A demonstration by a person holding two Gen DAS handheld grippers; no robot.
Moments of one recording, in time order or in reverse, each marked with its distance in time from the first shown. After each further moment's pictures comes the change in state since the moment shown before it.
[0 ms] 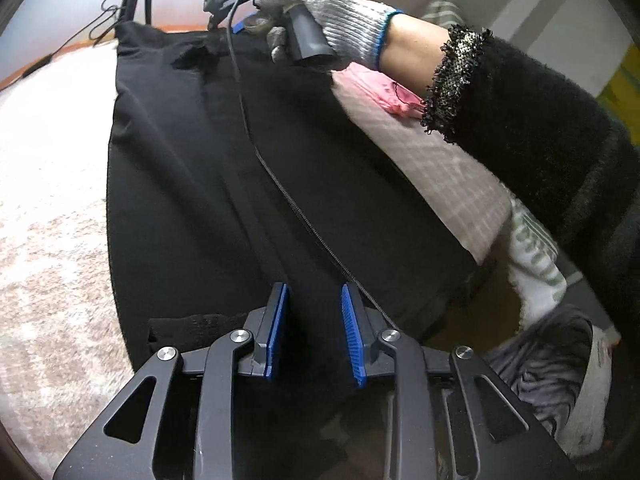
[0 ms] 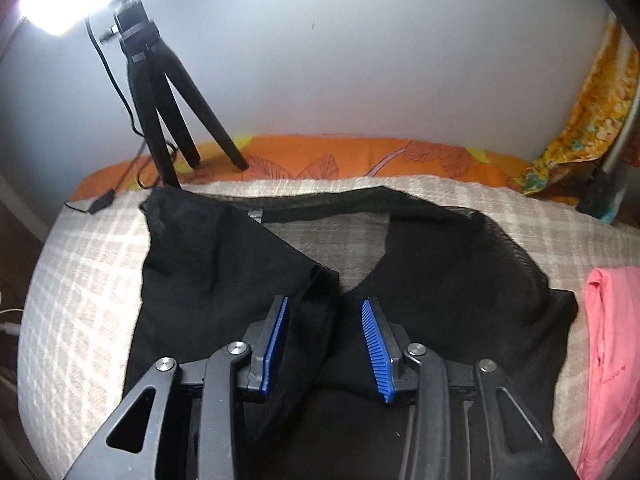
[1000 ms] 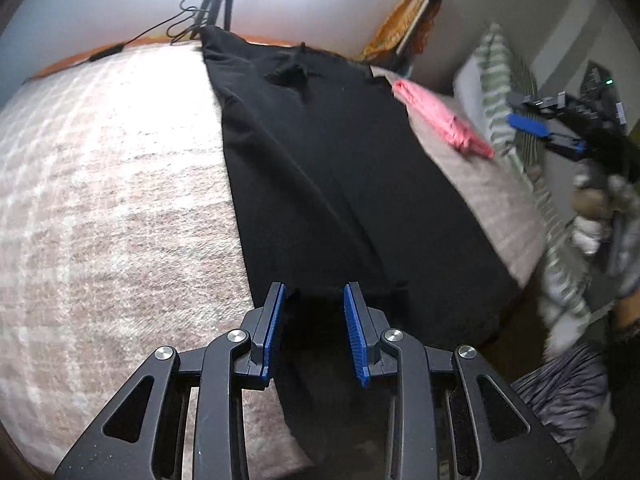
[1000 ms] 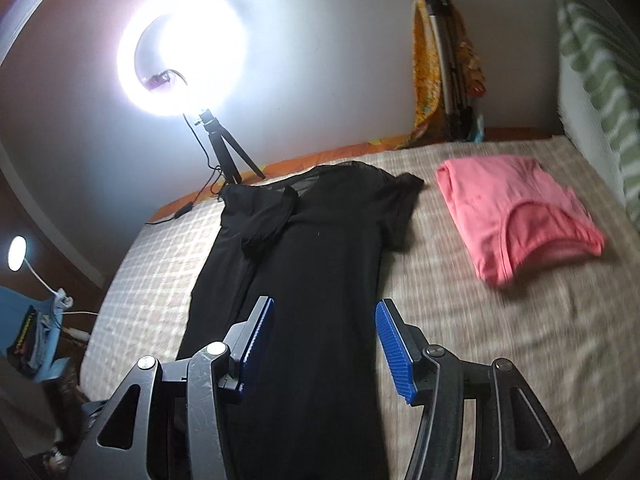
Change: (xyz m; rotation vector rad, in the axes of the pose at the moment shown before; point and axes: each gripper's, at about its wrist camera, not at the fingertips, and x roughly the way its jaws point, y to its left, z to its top) left arm -0.023 0.053 -0.001 -0.089 -0.051 0.151; right arm -0.238 -0.092 -0.200 0.180 -0.192 0.153
